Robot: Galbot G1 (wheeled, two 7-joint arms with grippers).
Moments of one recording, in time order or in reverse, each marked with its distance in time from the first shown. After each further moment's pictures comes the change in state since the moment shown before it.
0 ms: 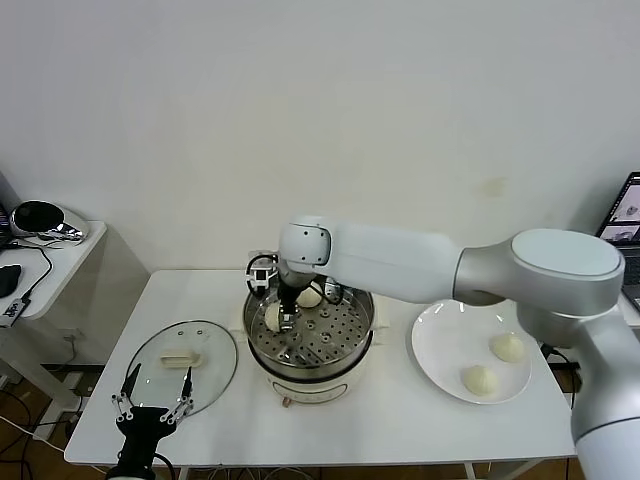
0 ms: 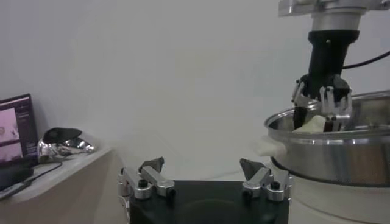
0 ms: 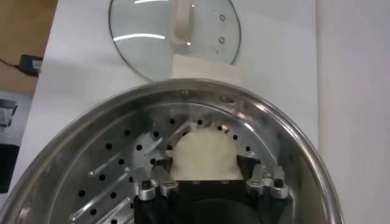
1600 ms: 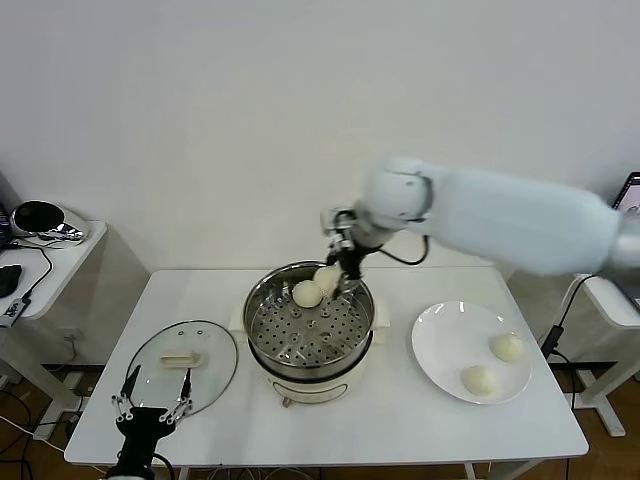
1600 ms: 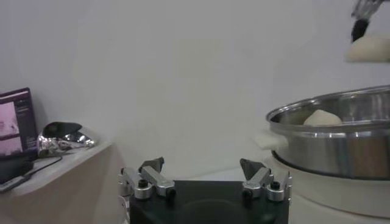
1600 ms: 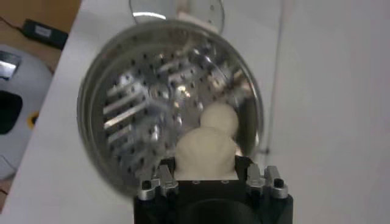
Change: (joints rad) left arm -0.014 0.005 -0.002 0.019 -0.014 0.010 -0.003; right arm 0.126 -0.197 -0.017 0.205 -0.012 0.095 -0.050
